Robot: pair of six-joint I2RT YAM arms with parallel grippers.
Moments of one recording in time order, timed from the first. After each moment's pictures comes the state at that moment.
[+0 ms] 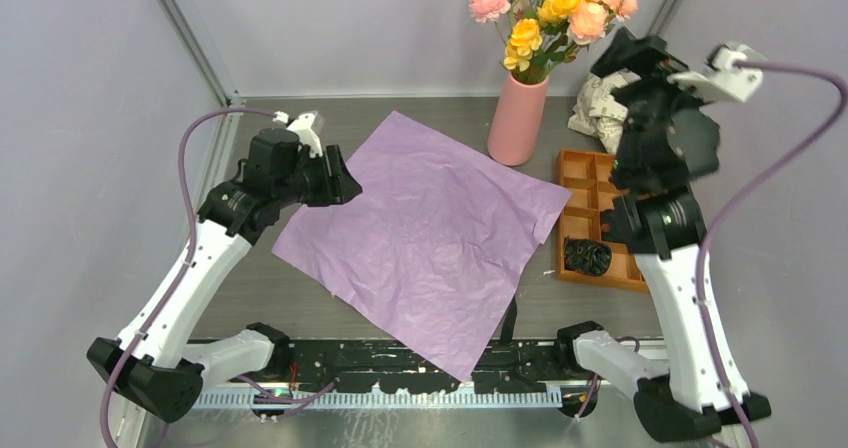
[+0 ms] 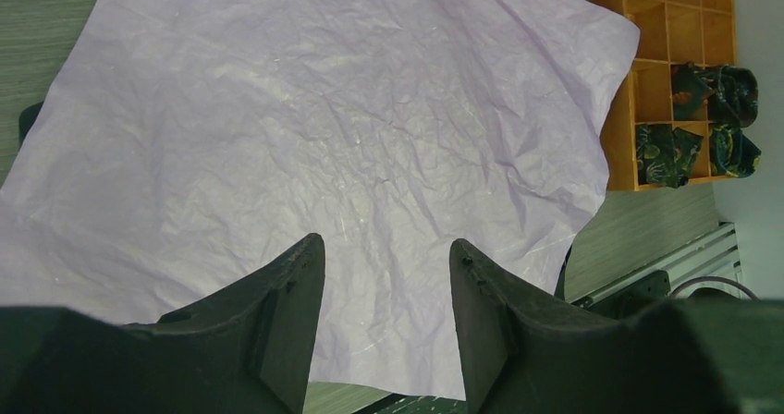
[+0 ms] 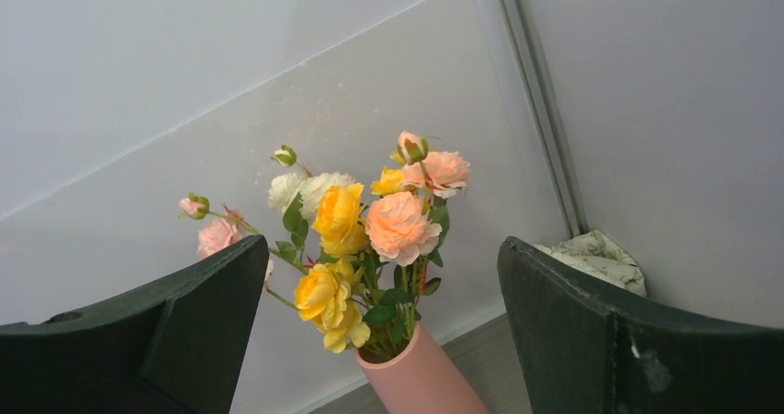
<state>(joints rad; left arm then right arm) -0.43 1.11 1.24 -0.72 0.13 -0.45 0.25 1.06 1.50 -0.04 0.58 0.23</state>
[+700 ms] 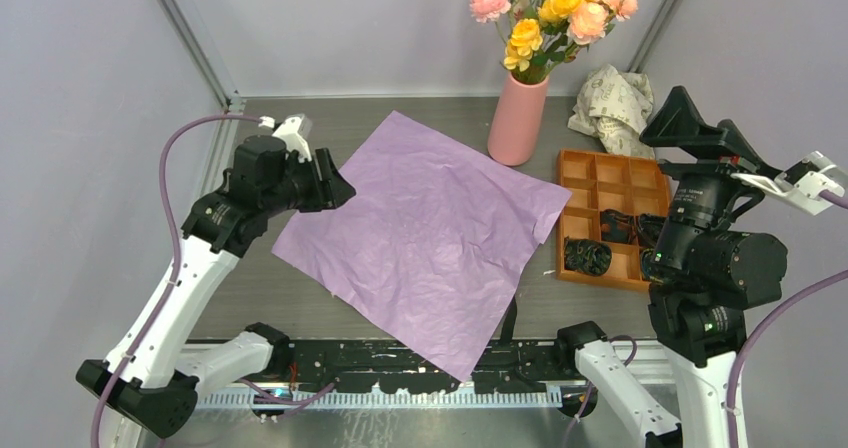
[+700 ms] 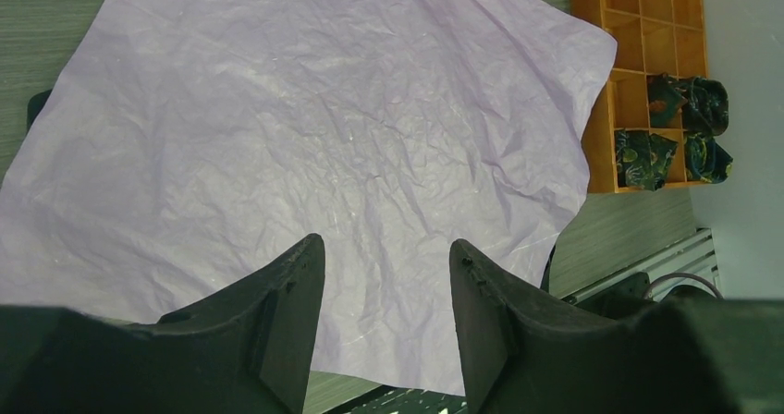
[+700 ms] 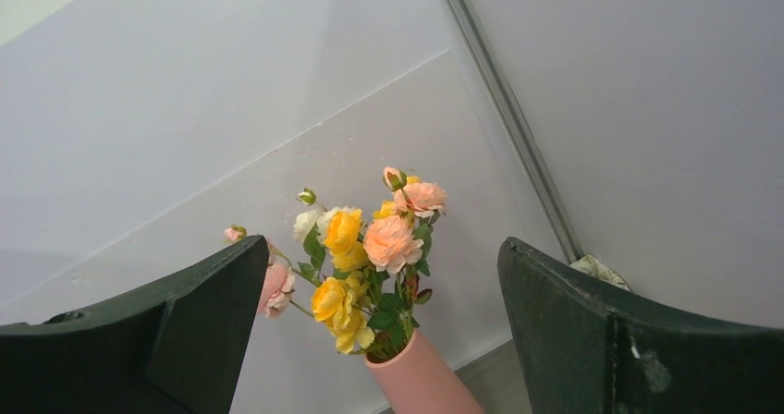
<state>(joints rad) -0.43 1.02 1.24 -0.76 0.11 -0.48 0.25 0.65 1.30 -0.07 0.60 0.24</state>
